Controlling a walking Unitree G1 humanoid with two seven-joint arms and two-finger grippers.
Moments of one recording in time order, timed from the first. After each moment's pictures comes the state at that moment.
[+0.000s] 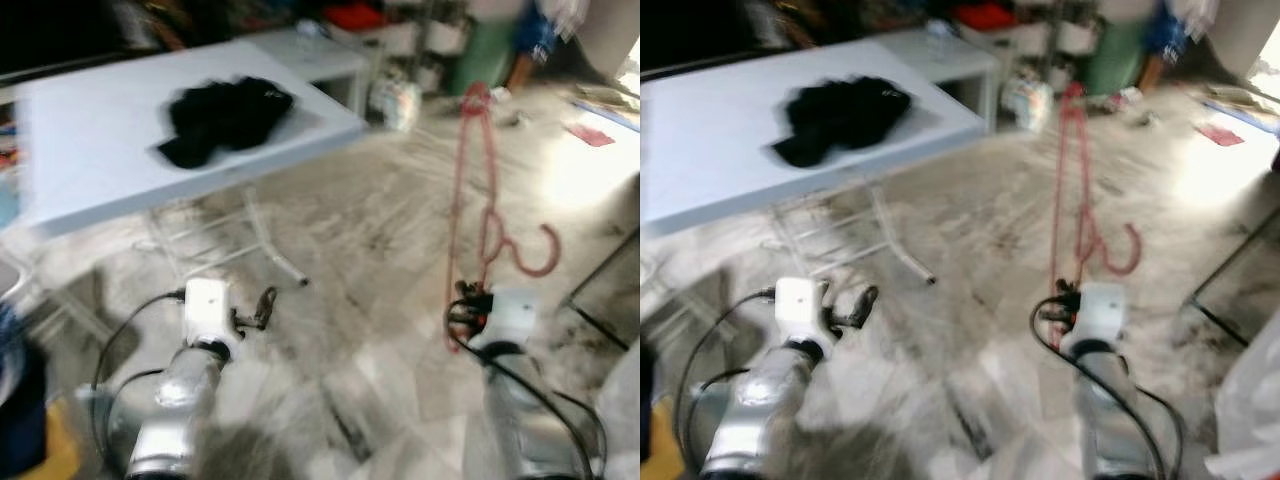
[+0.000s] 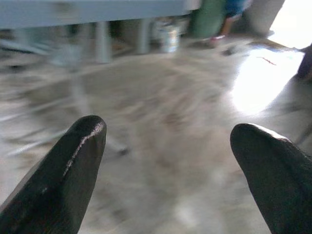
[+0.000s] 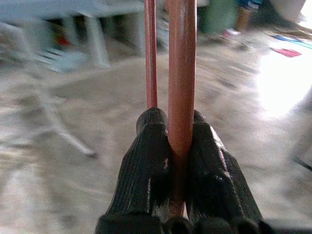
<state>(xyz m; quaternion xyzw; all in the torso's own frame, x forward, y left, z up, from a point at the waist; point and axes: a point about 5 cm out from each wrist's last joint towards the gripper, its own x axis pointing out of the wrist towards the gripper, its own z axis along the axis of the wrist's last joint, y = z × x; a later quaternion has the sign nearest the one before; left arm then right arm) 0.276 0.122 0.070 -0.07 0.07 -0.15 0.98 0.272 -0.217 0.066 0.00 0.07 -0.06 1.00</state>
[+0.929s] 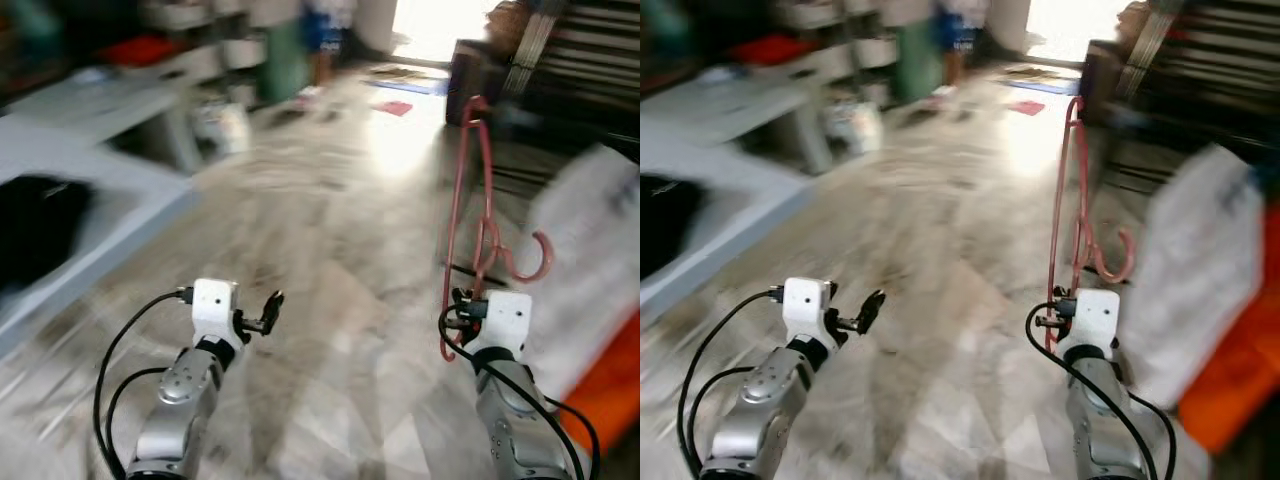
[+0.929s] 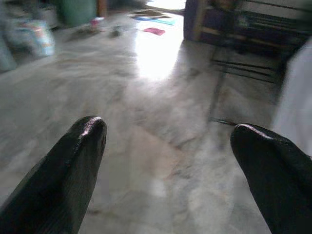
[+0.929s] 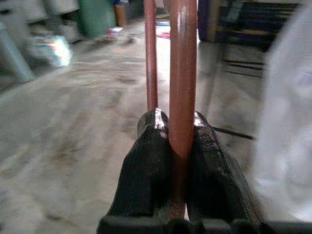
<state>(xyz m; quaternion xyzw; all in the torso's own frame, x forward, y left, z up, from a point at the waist) 0.274 0.128 0.069 -0.06 0.09 -0.15 0.98 0.271 -0.204 0.062 0.01 0.07 -0.05 1.00</state>
